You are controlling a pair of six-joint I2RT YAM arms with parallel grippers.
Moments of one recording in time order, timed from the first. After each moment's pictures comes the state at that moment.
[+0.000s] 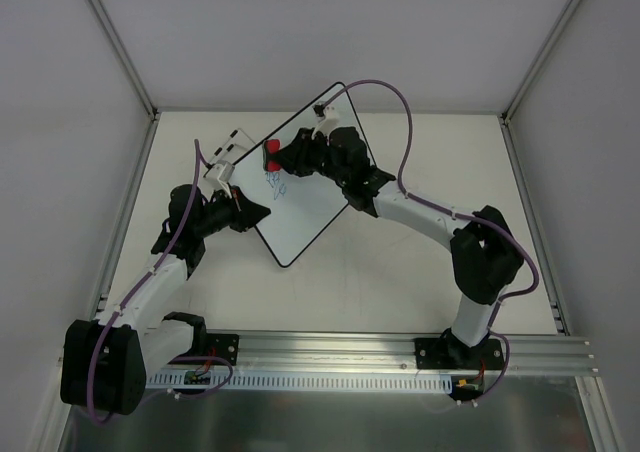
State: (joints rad) left arm -0.16 1.02 0.49 0.19 0.65 -0.39; right arm 0.77 1.80 1.36 0.31 -0.18 0.63
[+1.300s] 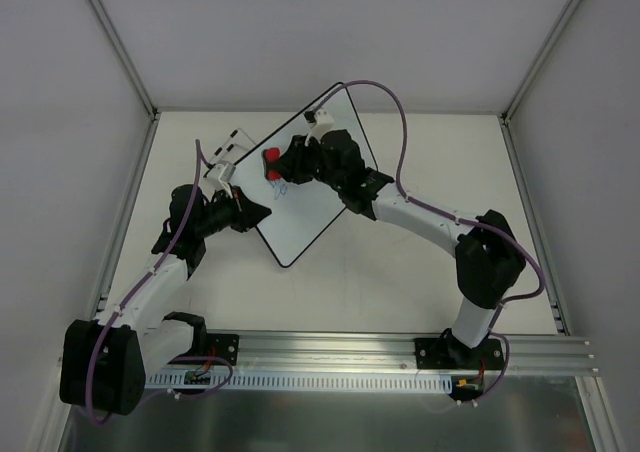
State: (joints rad) left arm -0.17 1.02 0.49 0.19 0.64 -0.38; right arm 0.81 1.76 1.35 0.18 -0.11 0.55
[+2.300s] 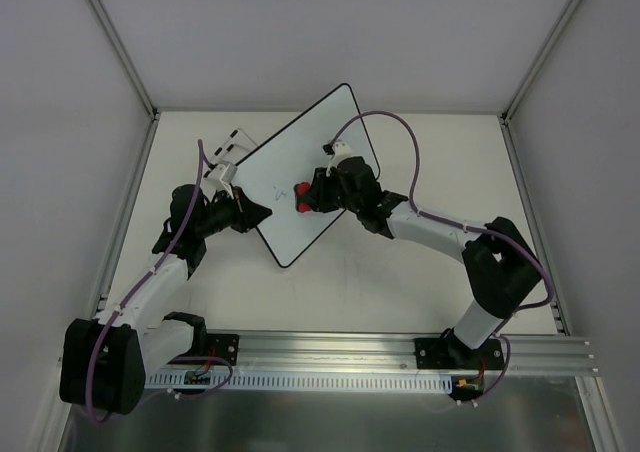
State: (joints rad) left arm -0.17 1.02 0.49 0.19 0.65 -0.36; right arm 0.78 1.67 1.07 0.16 -0.09 0.49
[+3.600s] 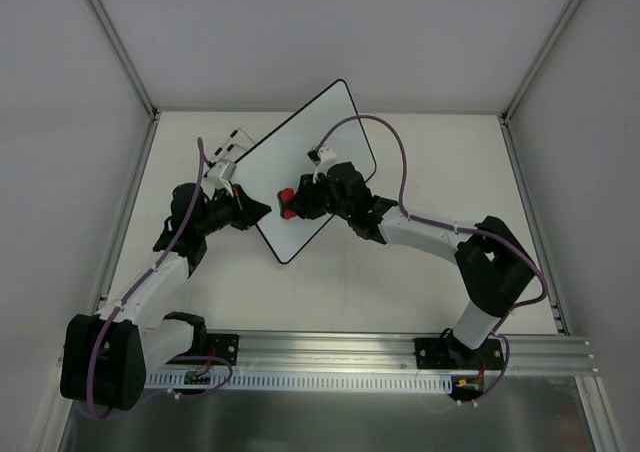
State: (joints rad) left arm -0.17 1.04 0.50 0.21 0.63 -0.37; right arm 0.84 1.71 1.10 0.21 -0.15 0.47
